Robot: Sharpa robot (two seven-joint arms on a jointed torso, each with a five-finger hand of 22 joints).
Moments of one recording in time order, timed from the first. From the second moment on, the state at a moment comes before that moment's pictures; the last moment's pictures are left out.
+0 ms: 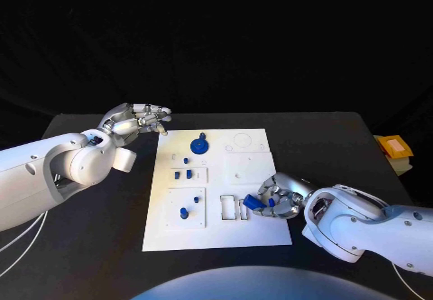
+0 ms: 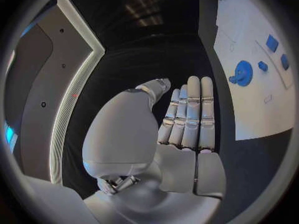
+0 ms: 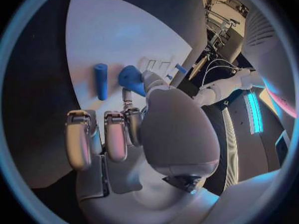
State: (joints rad) left arm 1.22 -0.91 -0.06 1.47 -0.10 -0.12 0.30; left_hand 1.40 -0.18 0.45 0.11 0.32 0.91 0.21 0.20 0.30 0.96 0.14 0.44 0.07 1.02 0.07 0.88 0.26 0.17 0.85 0.16 0.73 0.63; right arm 1.03 -1.10 -0.19 1.99 -1.28 -0.49 -0.47; right_hand 1.40 -0.16 0.21 0.26 0.29 0.97 0.10 0.35 0.49 1.46 0.01 1.41 1.31 1.46 -0.05 1.54 1.31 0.03 1.46 0.06 1.50 1.31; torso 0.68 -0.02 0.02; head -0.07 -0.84
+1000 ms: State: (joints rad) left arm 1.22 -0.91 -0.06 1.47 -0.10 -0.12 0.30; left_hand 1.40 -0.18 0.45 0.11 0.32 0.91 0.21 0.20 0.30 0.96 0.14 0.44 0.07 1.02 0.07 0.88 0.26 0.17 0.85 0.16 0.73 0.63; right arm 1.06 -1.02 -0.18 2.01 -1.10 -0.48 -0.46; right_hand 1.24 -0.14 0.26 0.29 0.27 0.98 0.11 0.36 0.36 1.46 0.01 1.42 1.31 1.46 -0.05 1.54 1.31 0.03 1.46 0.06 1.51 1.31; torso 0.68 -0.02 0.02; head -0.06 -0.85
